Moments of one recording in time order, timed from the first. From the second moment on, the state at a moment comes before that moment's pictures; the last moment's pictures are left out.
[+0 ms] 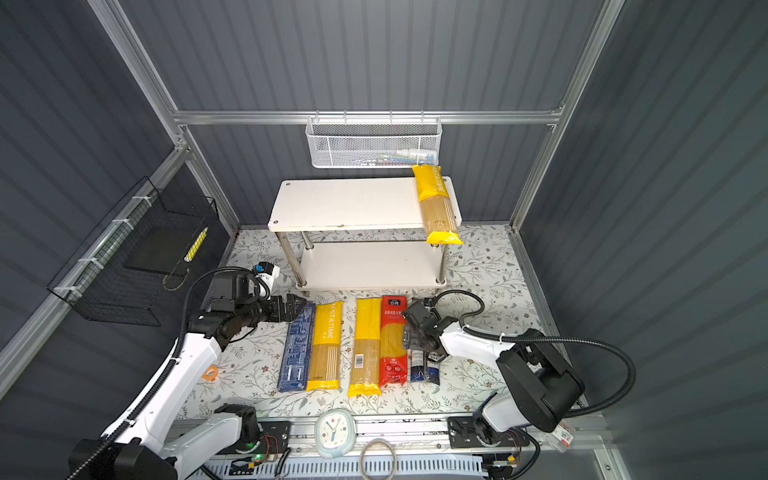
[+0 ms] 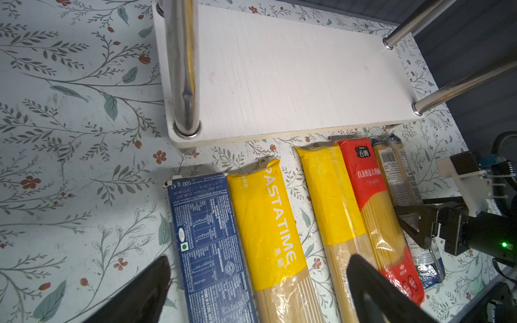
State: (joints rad) left arm -0.15 1.03 0.84 -0.58 0.35 -0.12; right arm 0.67 1.45 0.64 -0.37 0.24 0.70
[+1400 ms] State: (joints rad) left arm -0.15 1.03 0.84 -0.59 0.33 -0.11; right arm 0.68 1.44 0.63 -0.39 0.19 0.74
